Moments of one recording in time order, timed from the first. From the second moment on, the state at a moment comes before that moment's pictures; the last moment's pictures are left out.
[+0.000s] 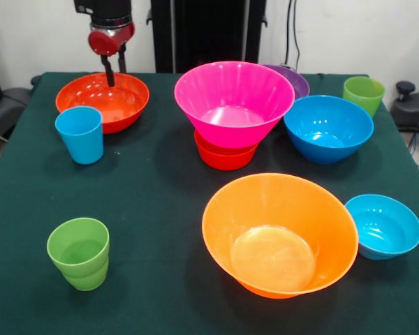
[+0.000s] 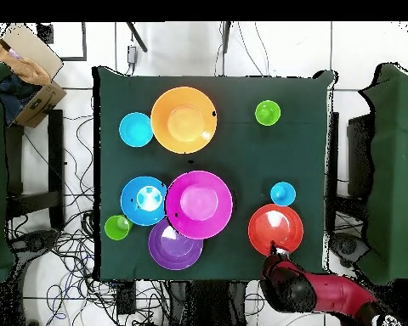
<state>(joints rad) -0.97 -0.60 0.16 2.07 -0.81 0.11 0.41</state>
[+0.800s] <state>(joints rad) -0.94 -0.61 0.15 2.07 -0.80 0.11 0.41</state>
